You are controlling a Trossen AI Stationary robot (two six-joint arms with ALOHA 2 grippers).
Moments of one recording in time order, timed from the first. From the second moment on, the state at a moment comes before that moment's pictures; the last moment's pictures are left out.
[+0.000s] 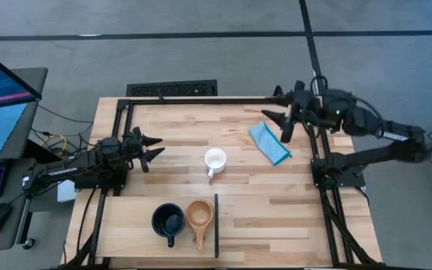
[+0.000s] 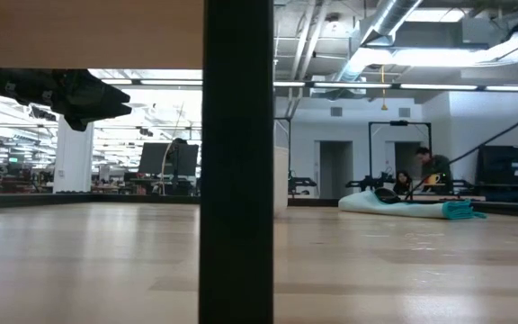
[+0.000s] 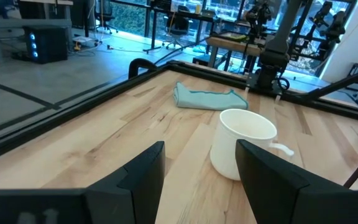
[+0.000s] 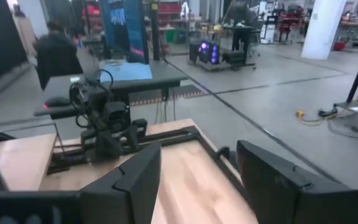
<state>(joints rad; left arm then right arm) 0.27 0.09 0.04 -0.06 -0.06 -0.18 -0.15 0.93 1.14 -0.32 0.16 -0.03</state>
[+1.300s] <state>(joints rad) 0.27 0.09 0.04 -0.05 -0.12 -0.18 -0.16 0.02 0.32 -0.32 0.27 0.27</state>
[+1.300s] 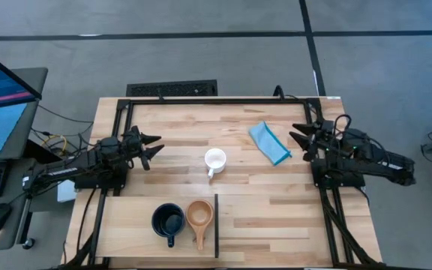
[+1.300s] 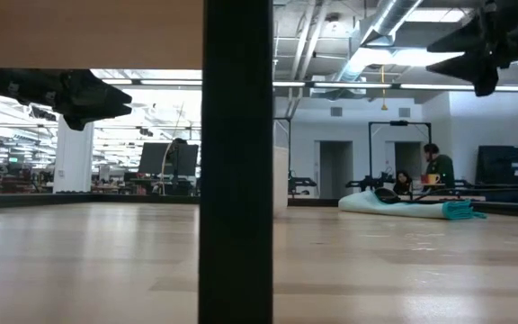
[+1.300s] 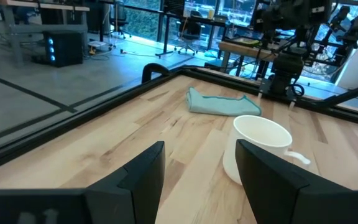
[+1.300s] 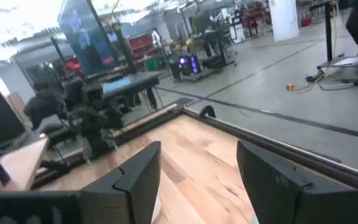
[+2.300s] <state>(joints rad) 0.27 0.09 0.04 -0.04 -0.27 -0.18 -0.20 0.00 0.11 -0.22 0.29 0.31</state>
